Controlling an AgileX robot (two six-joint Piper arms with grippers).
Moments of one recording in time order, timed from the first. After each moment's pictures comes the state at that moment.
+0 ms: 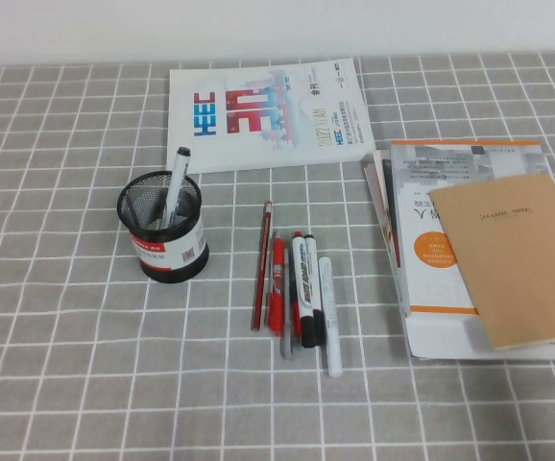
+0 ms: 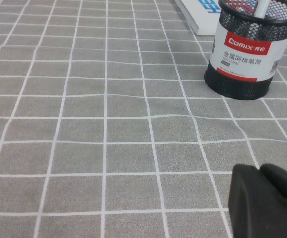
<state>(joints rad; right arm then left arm) 0.11 0.14 -0.07 -1.12 0.04 0.89 -0.16 -0.01 0.03 -0.03 0.38 -0.01</state>
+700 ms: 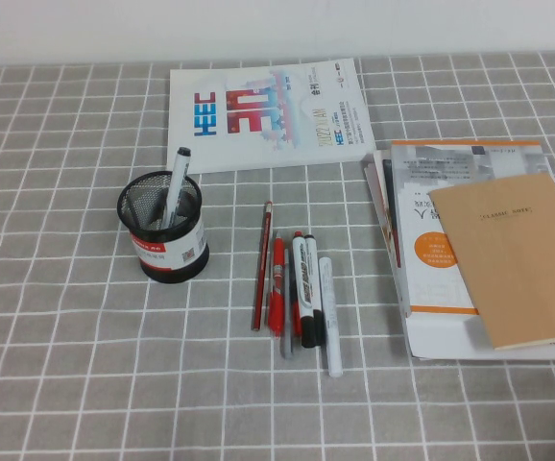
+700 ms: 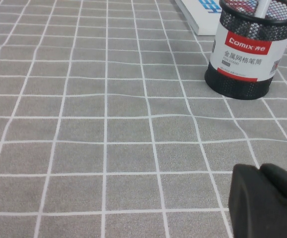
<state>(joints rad) -0.03 -0.01 0.03 0.04 0.34 -0.19 -0.16 -0.01 0.03 -0.03 0.38 -0.01</state>
